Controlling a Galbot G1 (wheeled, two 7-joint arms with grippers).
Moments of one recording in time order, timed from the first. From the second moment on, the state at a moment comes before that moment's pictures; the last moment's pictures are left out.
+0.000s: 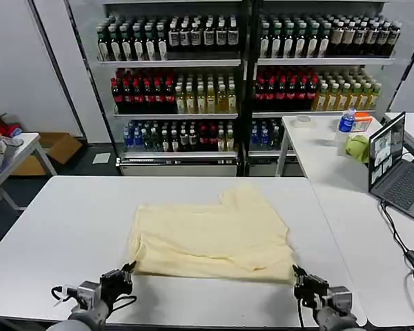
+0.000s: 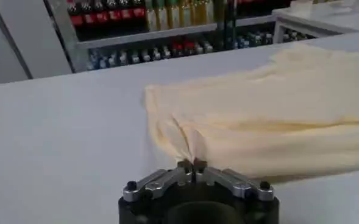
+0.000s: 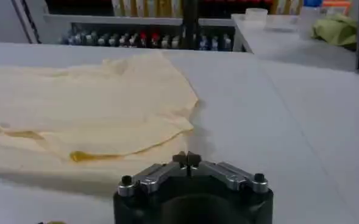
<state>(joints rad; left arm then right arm) 1.58 -0.96 -0.46 -2.12 -0.48 0.50 -0.17 -1.66 1.12 0.53 2.24 0.45 -0.58 0.20</state>
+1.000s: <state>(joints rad) 1.79 -0.90 -0.60 -2.28 -0.49 0.52 -0.18 -1.83 1.09 0.61 2.42 0.36 -0.57 0.20</state>
